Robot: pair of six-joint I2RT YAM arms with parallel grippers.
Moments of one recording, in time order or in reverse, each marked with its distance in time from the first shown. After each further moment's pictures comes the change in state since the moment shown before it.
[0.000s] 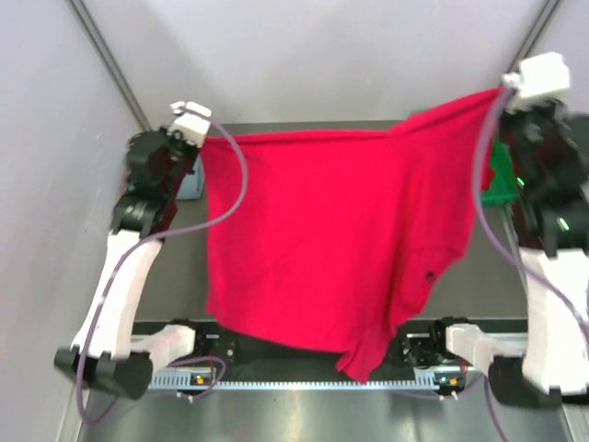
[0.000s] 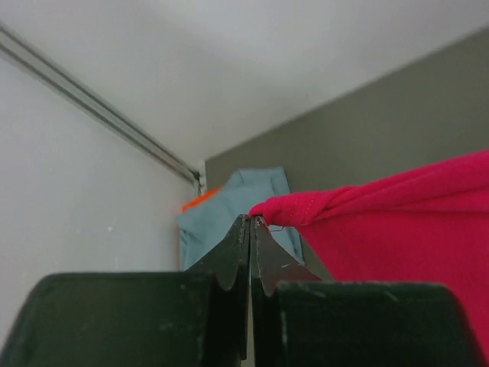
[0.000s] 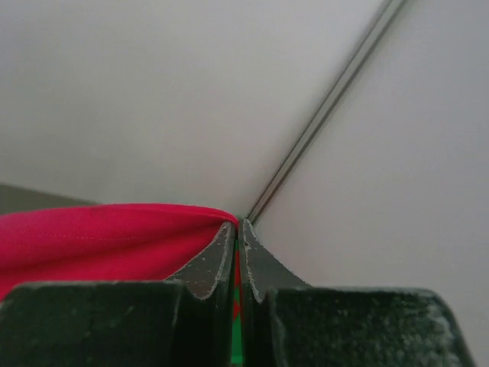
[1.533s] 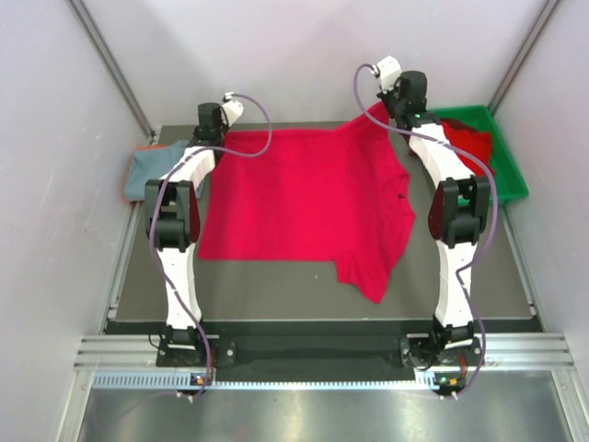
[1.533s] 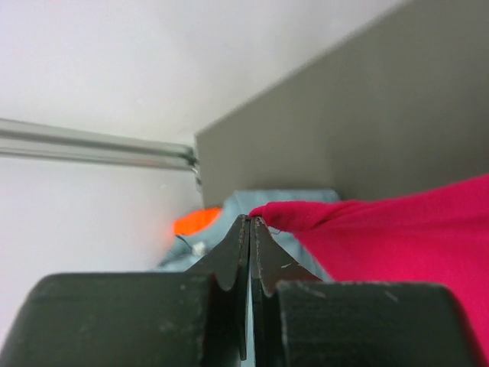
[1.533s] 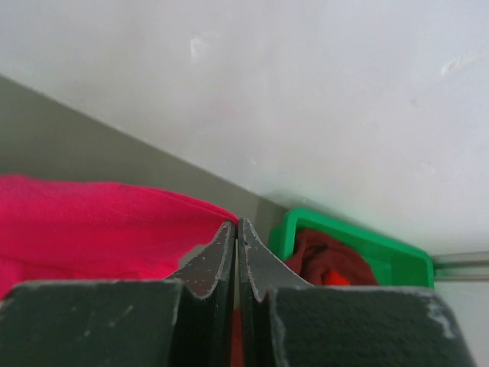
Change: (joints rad) left arm 0.111 1.176 0.453 0.399 -0.212 0.272; right arm 0.103 1.258 0.421 0.289 -0.059 -0.044
